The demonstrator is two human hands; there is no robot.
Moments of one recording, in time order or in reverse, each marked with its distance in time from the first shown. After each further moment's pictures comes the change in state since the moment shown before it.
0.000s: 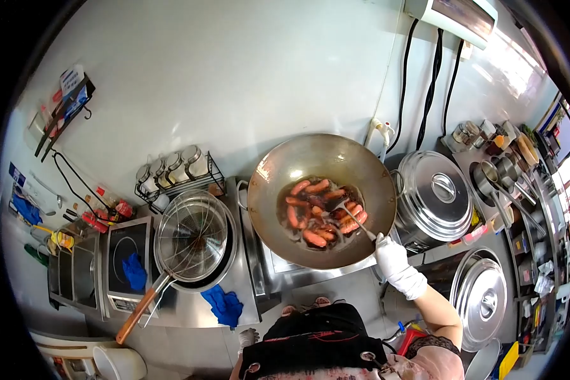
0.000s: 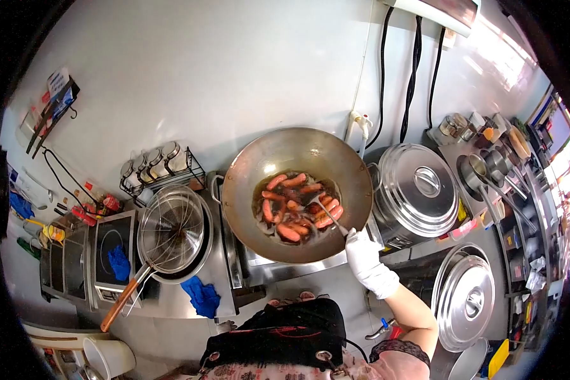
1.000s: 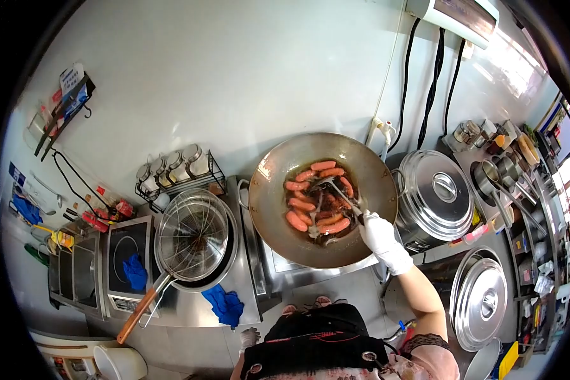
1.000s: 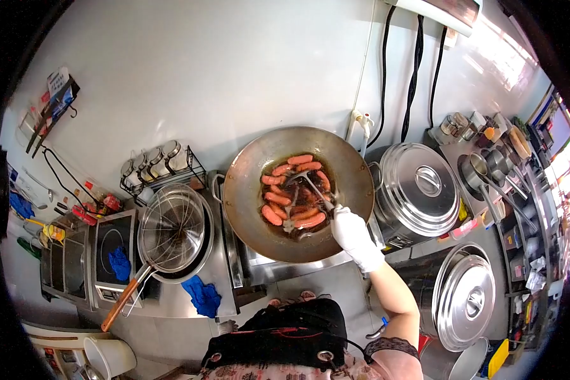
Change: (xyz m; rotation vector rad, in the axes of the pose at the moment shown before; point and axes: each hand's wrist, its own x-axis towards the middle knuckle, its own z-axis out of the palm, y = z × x) left_hand 0.000 0.005 -0.001 -0.012 -0.060 -0.053; right_hand 0.066 -0.011 0.012 0.481 -0.102 0.083
